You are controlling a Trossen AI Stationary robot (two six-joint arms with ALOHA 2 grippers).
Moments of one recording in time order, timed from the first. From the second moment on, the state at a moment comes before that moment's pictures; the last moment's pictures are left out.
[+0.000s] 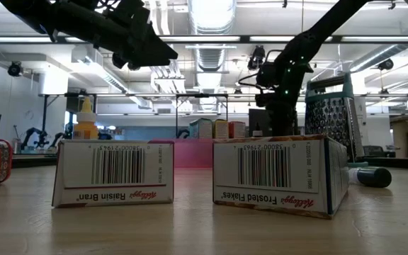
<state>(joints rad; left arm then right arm) 0.03 1.13 0.58 0.41 -0.45 -0.01 -0.83 1.80 1.30 -0.73 -0.09 -0.34</state>
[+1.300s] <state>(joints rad) 0.03 1.13 0.58 0.39 -0.45 -0.03 -0.42 1.35 1.09 -0.69 0.06 -0.28</state>
